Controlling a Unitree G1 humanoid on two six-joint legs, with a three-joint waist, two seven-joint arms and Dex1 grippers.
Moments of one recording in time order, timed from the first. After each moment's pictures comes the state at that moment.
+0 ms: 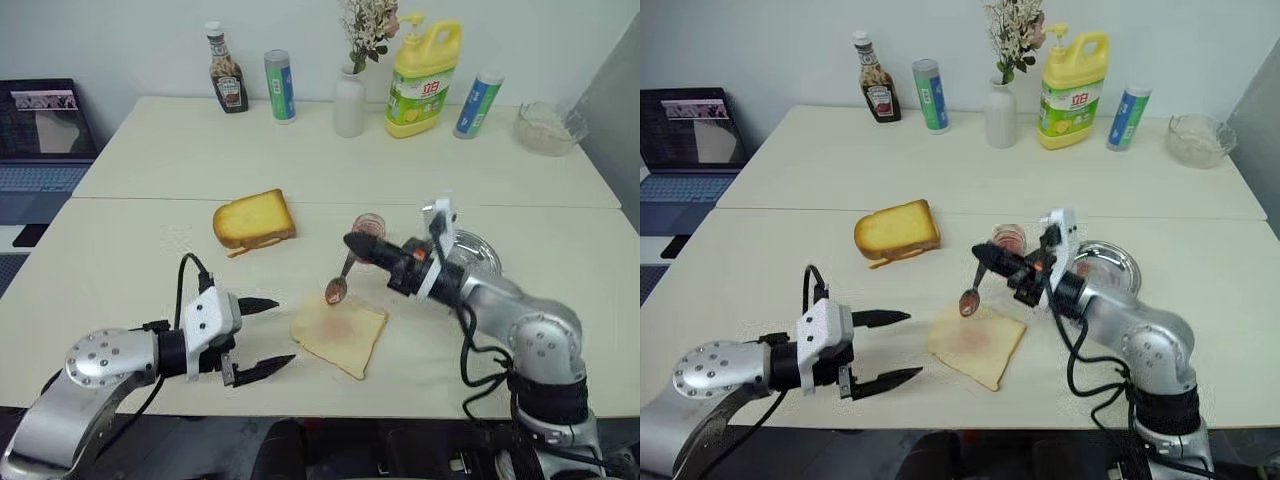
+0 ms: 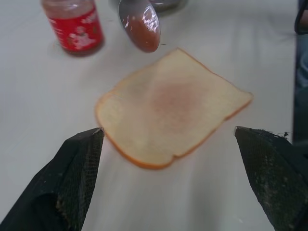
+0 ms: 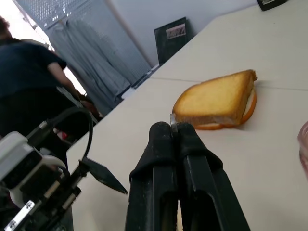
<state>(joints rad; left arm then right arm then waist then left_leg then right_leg) 0.16 0.84 0.16 -0.59 -0.46 0.41 -0.99 -0.38 -0.31 0.03 -0.48 0.92 0.90 0.35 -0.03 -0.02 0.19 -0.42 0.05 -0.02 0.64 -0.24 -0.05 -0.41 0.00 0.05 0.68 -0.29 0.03</state>
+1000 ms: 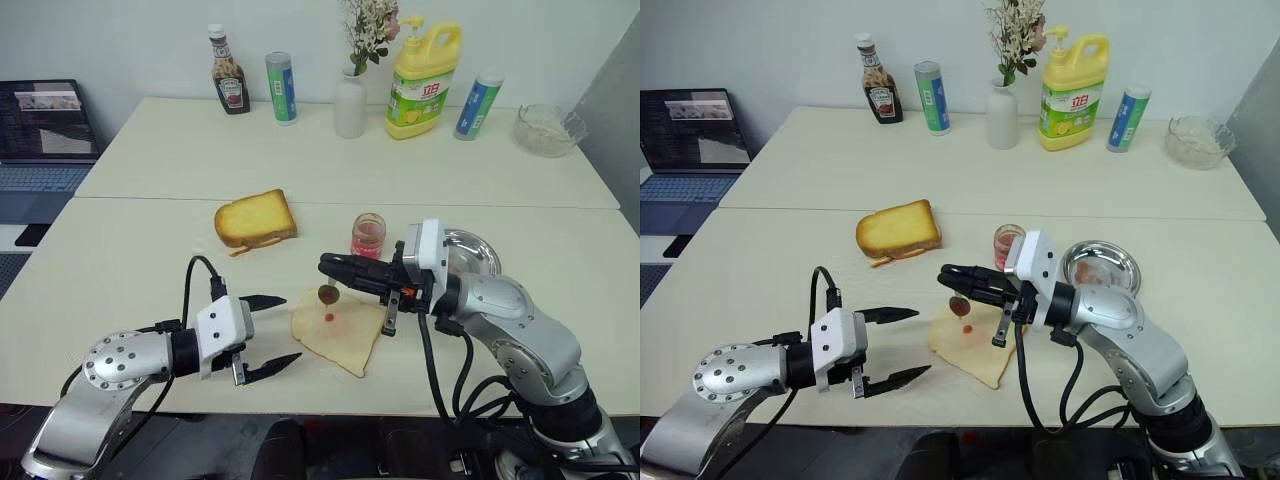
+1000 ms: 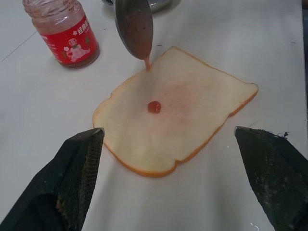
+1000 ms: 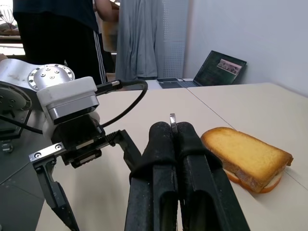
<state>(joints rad) 0.12 0.80 0.07 -0.53 -0.34 0.25 -0.97 -0.39 -0.43 0.23 -0.59 0.53 0.51 0.70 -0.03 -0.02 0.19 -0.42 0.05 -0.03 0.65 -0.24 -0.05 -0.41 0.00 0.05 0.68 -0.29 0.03</state>
